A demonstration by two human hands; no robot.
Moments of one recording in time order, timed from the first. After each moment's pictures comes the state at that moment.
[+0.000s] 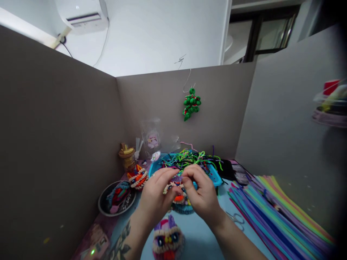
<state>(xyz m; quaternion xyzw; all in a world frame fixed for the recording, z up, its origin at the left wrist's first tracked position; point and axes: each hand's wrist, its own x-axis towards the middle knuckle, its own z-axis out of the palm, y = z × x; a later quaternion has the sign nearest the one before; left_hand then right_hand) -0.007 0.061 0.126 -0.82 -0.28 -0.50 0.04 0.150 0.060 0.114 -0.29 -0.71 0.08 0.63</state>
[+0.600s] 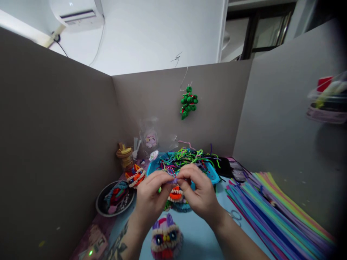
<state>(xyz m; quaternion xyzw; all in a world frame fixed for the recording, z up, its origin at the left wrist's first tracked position) -0.001 0.056 0.131 -0.78 -0.25 -0.57 -0.01 0.154 0.060 0.117 -0.25 -0.73 0.07 0.63</state>
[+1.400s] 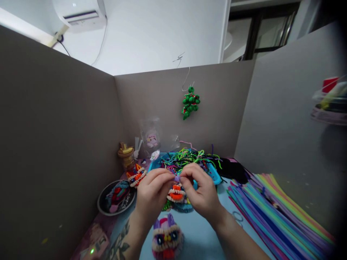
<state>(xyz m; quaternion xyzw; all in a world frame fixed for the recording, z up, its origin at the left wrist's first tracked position) -0.004 0.062 0.126 -0.77 -0.26 -0.58 0.08 0.155 0.060 0.118 -0.29 -0.73 0.09 0.62</state>
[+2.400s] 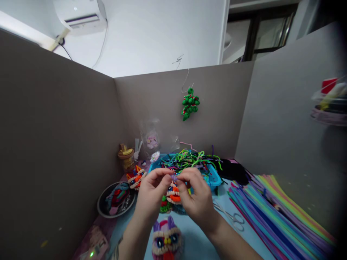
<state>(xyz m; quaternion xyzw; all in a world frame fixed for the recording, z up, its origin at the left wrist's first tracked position) 0.006 0.064 0.122 -0.54 -0.34 -0.61 -0.46 0.142 0.062 0.104 -0.30 -0.71 0.00 0.64</state>
